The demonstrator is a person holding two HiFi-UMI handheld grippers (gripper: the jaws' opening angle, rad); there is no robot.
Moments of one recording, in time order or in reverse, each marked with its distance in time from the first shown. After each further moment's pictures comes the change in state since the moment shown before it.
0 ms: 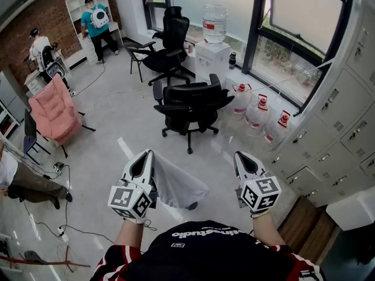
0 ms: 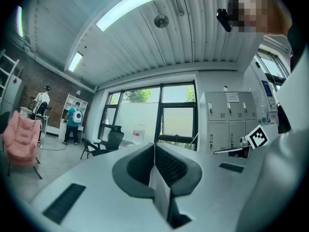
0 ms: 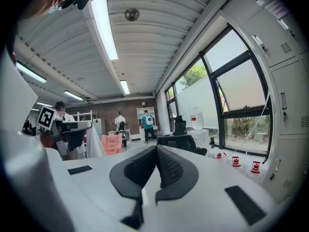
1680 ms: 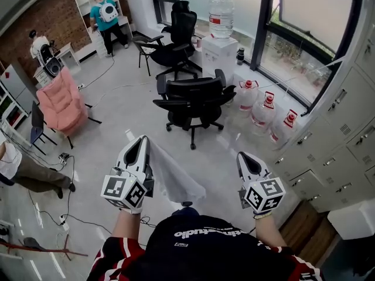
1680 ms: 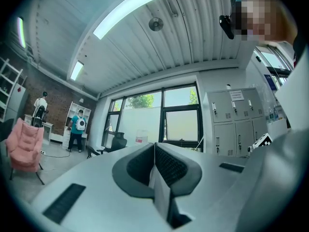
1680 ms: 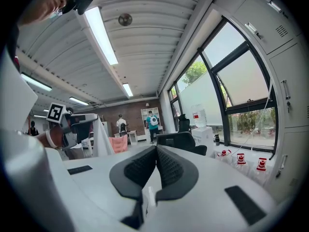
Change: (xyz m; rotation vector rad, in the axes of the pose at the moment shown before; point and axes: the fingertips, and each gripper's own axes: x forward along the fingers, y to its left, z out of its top) left arm 0.041 -0.037 0.020 0.034 -0.063 0.056; right arm -0.017 -0.061 -0.014 0.045 -0.003 0.077
